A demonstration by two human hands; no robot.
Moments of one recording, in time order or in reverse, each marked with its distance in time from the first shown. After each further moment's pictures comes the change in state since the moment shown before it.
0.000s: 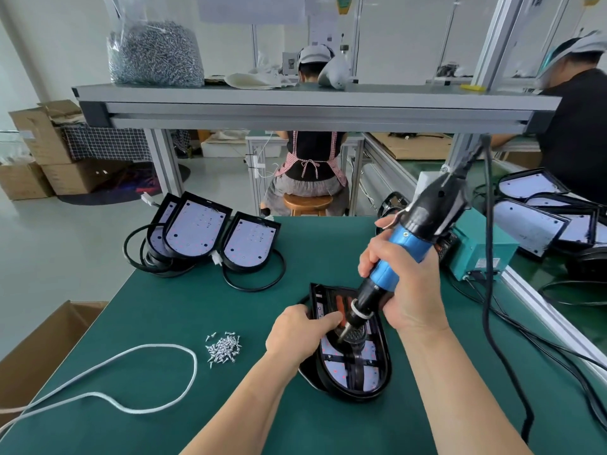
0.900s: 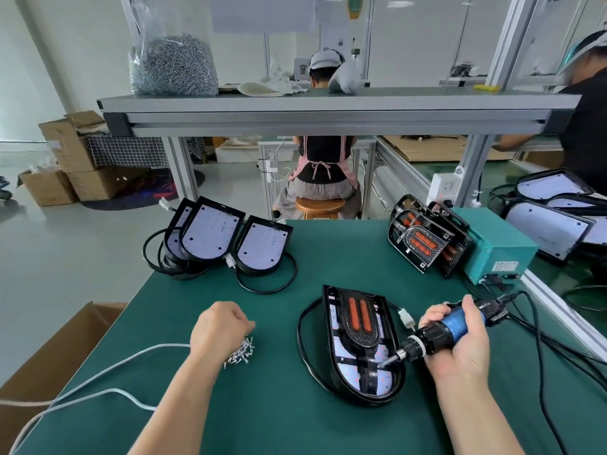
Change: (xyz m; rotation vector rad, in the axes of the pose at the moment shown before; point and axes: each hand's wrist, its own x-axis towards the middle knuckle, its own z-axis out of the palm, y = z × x) left_hand 0.008 -0.050 -0.110 0.363 0.297 -0.131; right_hand -0.037 0.053 -0.104 0.658 0.738 0.361
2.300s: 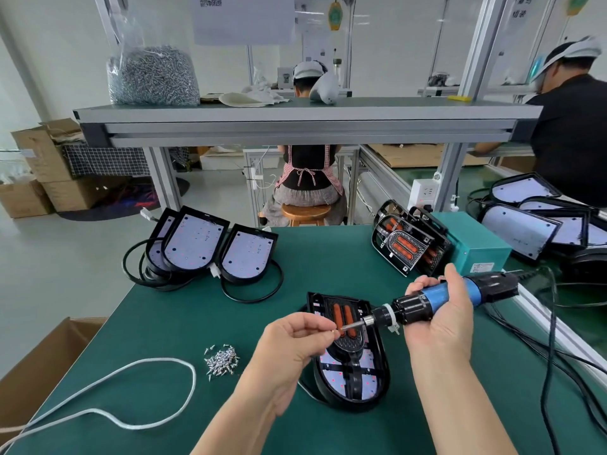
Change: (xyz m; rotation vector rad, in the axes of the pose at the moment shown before) left_hand -0.099 0.080 0.023 -1.104 -0.544 0.131; right_hand -0.037 0.003 0.069 -0.044 0.041 -0.207
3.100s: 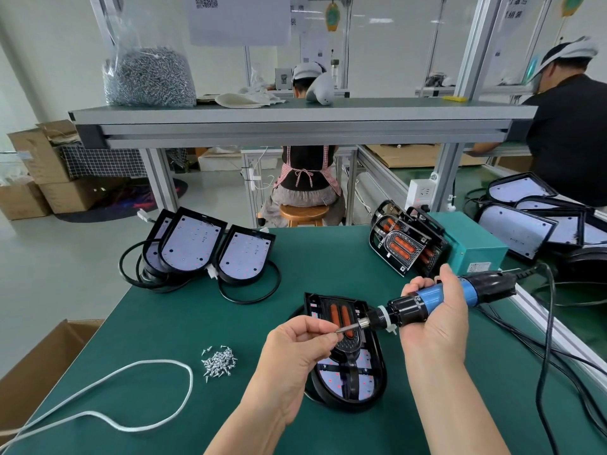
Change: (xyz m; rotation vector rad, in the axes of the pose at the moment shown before) left_hand -0.007 -0.004 0.014 -0.089 0.013 0.022; right_hand -0.004 0.000 -0.001 -0.025 0.001 -0.037
